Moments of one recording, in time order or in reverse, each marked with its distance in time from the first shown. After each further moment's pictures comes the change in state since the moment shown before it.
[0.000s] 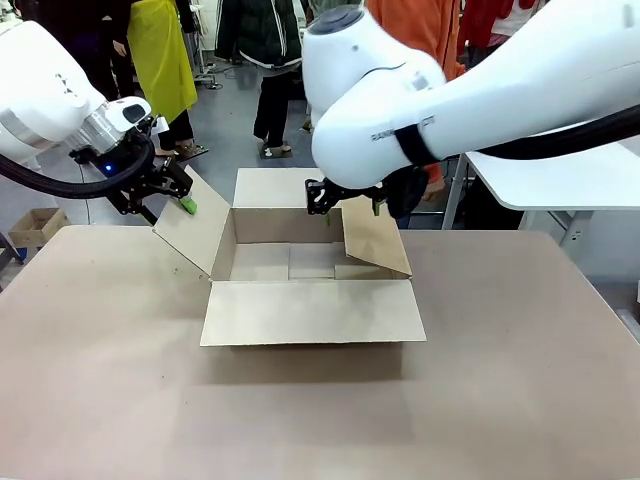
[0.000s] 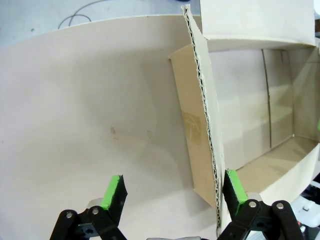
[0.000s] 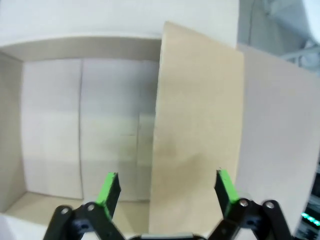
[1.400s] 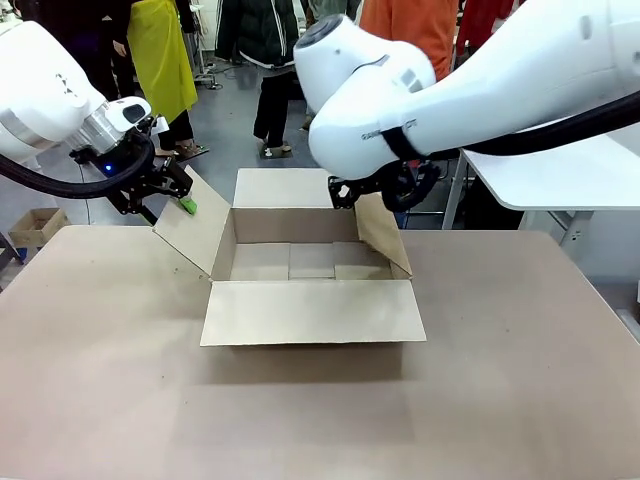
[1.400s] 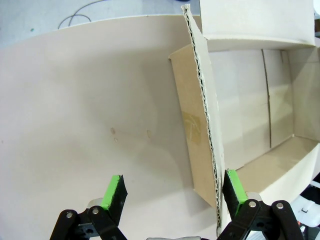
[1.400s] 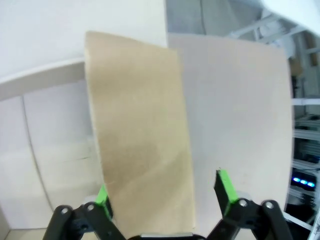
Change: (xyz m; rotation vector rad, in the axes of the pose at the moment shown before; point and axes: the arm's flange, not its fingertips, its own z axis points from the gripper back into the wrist) left arm 0.000 0.000 0.000 0.000 0.000 0.000; right arm 0.018 -0.037 -0.004 -0.198 0.031 -0.152
